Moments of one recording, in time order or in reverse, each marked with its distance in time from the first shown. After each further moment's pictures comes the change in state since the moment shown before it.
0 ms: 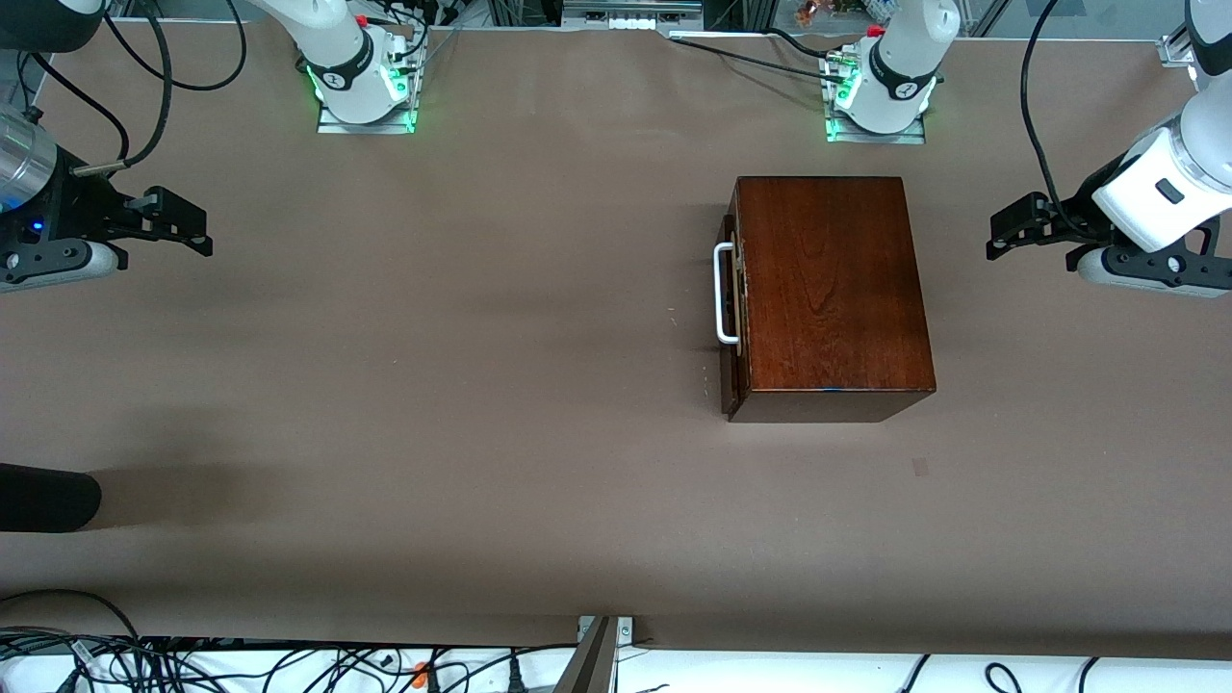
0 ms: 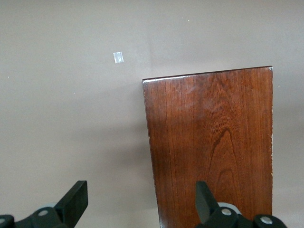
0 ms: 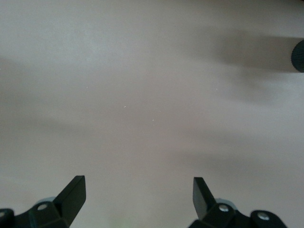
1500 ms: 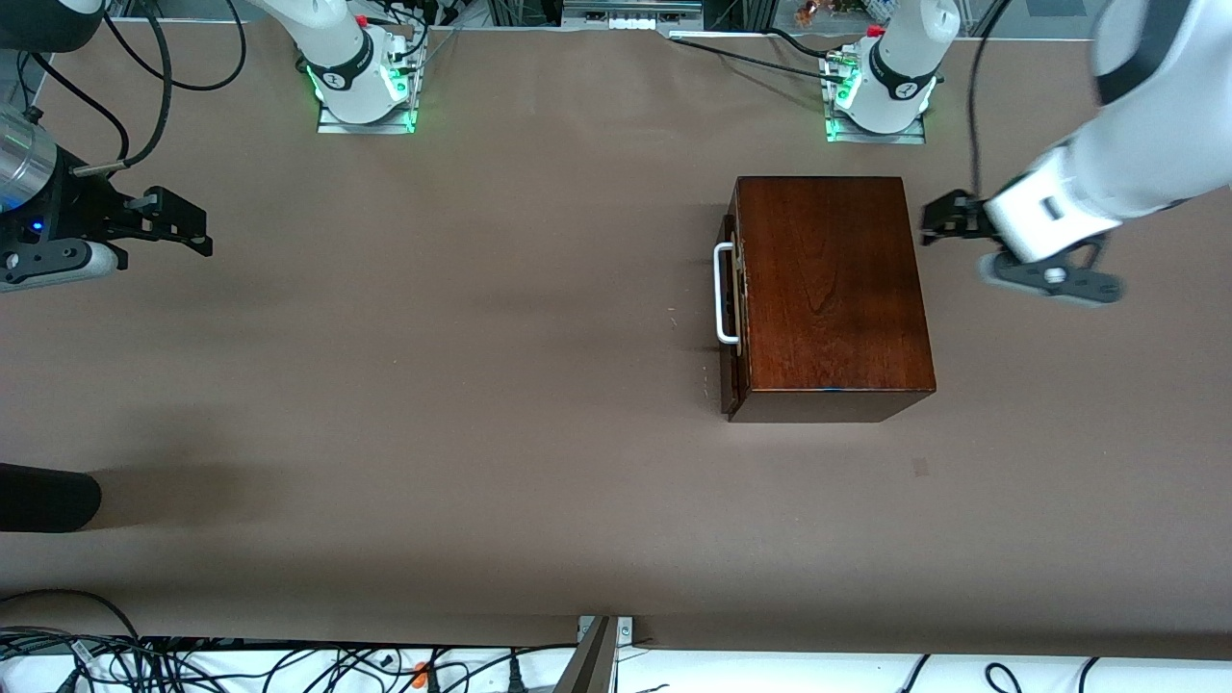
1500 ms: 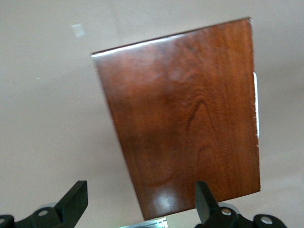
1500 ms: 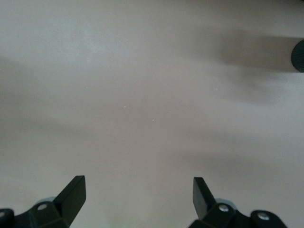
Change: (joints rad) left arm -0.117 0.072 -0.034 0.001 -0.001 -0.075 -0.001; right arm 0.000 0.000 0.000 0.000 0.000 0.000 0.001
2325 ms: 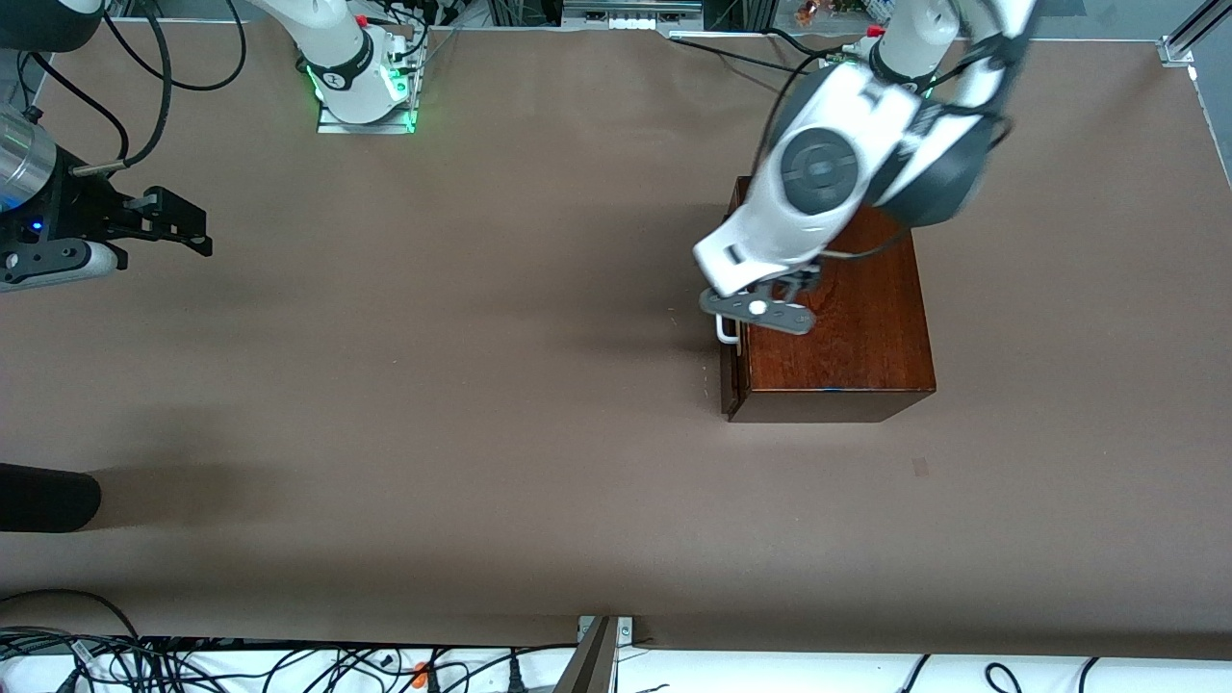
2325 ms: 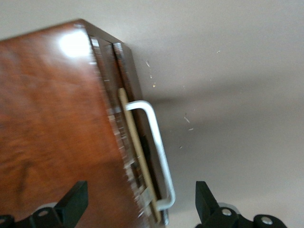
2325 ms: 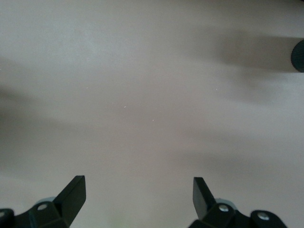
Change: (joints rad) left arm -0.367 0.276 -0.013 0.031 0.042 0.274 -0.399; right arm 0.000 0.000 0.000 0.001 0.000 0.000 0.000
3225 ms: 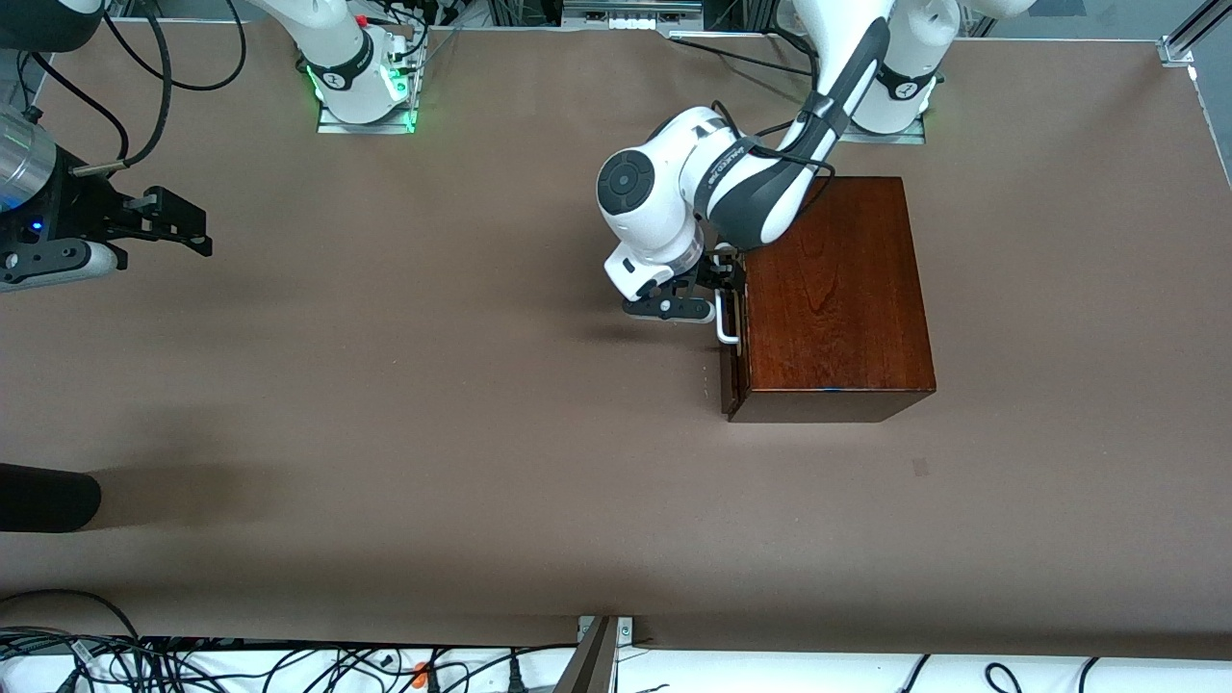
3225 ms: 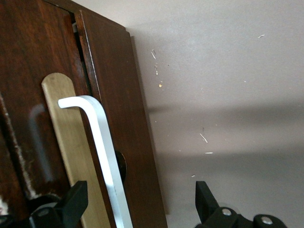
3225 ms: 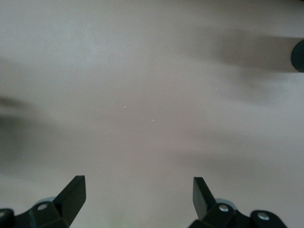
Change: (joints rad) left arm -0.172 0.172 0.001 0.003 0.273 0.044 -0.327; right arm 0.000 0.000 0.000 0.000 0.000 0.000 0.000
